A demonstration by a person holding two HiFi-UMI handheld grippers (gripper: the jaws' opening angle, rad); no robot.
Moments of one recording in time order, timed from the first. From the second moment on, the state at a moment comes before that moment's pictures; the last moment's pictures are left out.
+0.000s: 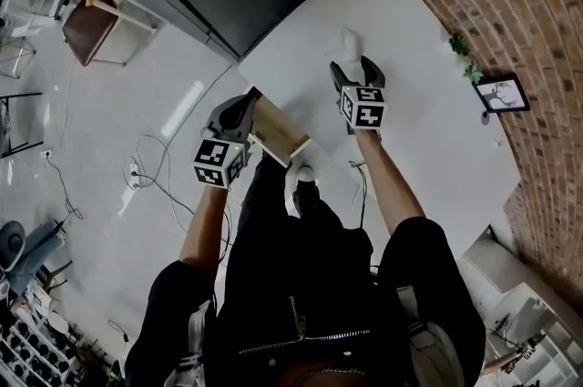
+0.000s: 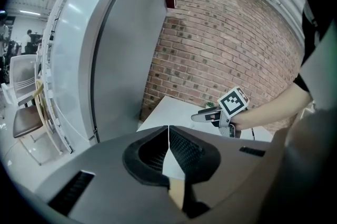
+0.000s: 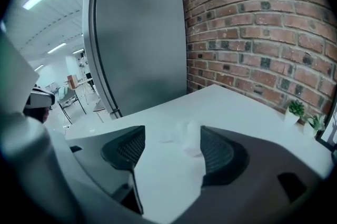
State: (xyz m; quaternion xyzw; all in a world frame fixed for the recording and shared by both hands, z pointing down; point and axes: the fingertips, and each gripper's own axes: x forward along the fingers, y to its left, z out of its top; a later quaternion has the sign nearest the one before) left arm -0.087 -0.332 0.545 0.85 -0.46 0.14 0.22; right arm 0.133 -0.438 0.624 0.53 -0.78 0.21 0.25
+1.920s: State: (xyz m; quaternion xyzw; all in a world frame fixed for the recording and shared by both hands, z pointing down) left arm -0.091 -0.317 0.514 0.85 -0.47 0.13 0.20; right arm 0.165 -0.450 0.570 0.56 -0.78 0.20 0.22
